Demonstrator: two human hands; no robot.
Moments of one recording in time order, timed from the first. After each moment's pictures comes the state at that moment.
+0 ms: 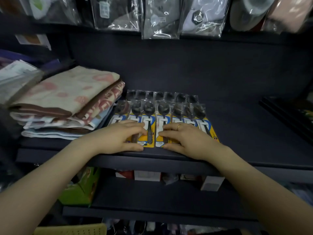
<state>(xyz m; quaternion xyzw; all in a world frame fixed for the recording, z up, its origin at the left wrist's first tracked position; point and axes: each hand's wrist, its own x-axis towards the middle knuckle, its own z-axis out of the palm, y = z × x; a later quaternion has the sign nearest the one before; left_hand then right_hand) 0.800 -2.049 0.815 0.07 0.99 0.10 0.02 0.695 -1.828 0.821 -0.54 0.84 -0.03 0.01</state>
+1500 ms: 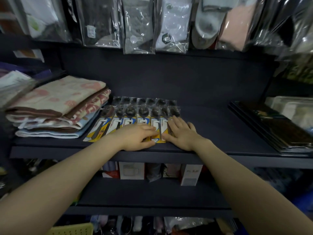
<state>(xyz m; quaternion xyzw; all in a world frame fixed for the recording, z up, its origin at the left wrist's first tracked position) 0.763 -1.964 0.815 0.10 0.99 -0.03 0.00 0.665 -1.781 0.808 -0.37 0.93 -0.05 0.05</state>
